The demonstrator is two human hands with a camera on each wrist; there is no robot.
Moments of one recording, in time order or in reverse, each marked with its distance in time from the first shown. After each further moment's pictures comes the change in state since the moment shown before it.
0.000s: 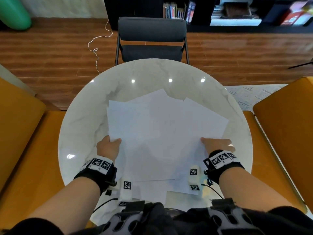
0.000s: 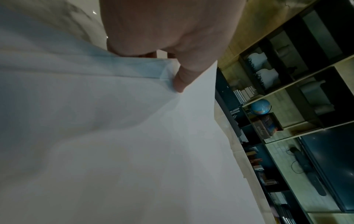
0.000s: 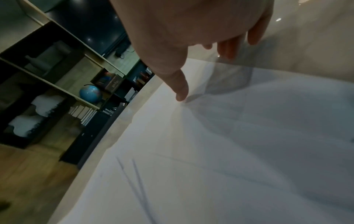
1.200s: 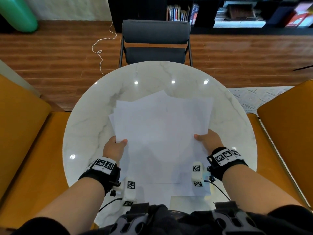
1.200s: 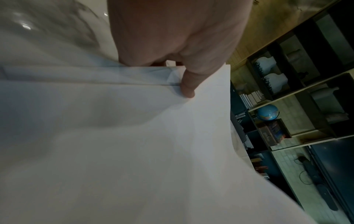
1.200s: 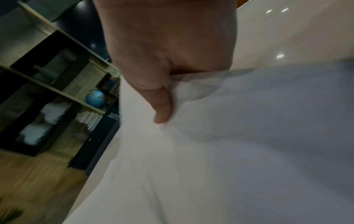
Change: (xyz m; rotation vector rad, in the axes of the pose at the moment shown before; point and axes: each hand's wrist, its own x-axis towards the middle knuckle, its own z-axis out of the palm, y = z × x) left_hand -0.006 0.004 -0.003 -0.105 -0.138 -0.031; right_hand 0.004 -0.021 0.017 0.392 -0.422 -0.456
